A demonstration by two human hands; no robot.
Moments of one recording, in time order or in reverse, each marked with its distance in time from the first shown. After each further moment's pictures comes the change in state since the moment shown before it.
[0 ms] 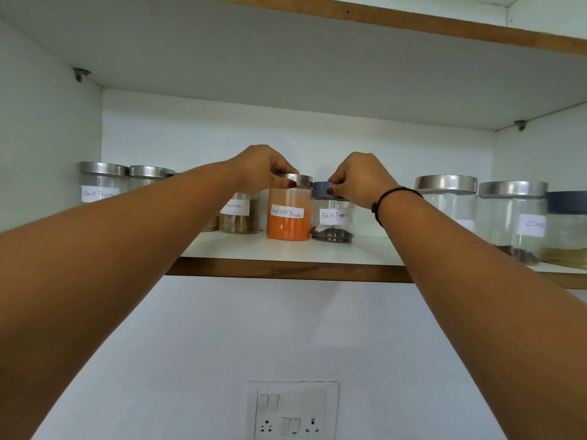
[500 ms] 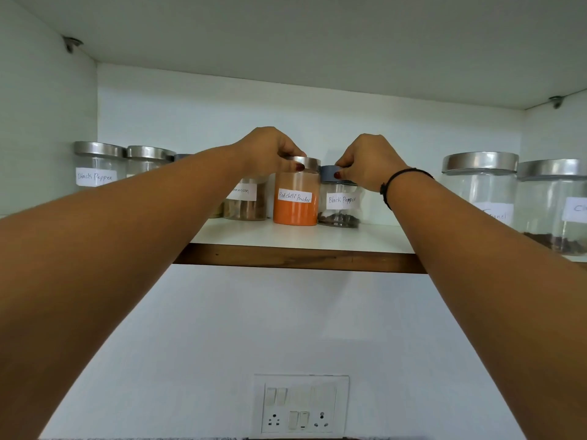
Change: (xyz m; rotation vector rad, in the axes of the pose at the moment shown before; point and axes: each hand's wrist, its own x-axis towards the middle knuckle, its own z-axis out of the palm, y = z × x) left_hand 0.013 -0.020 0.012 -0.004 0.037 0.017; right_hand 0.022 0.005 0.023 -0.017 0.010 -0.011
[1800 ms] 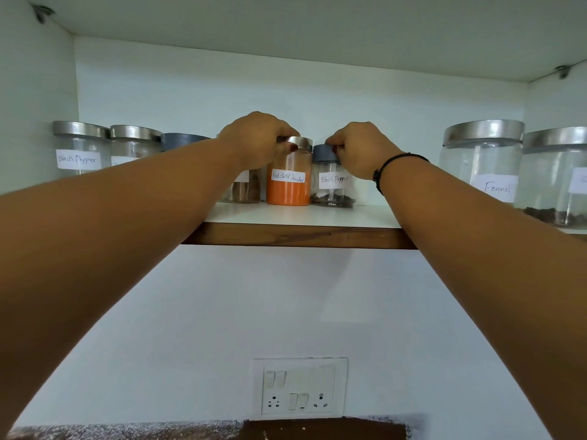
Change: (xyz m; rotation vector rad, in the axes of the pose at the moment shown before) left_hand -0.002 -0.004 0.018 0.342 0.084 0.043; right_hand 0.010 0.014 0.023 -0.146 -0.013 -0.133
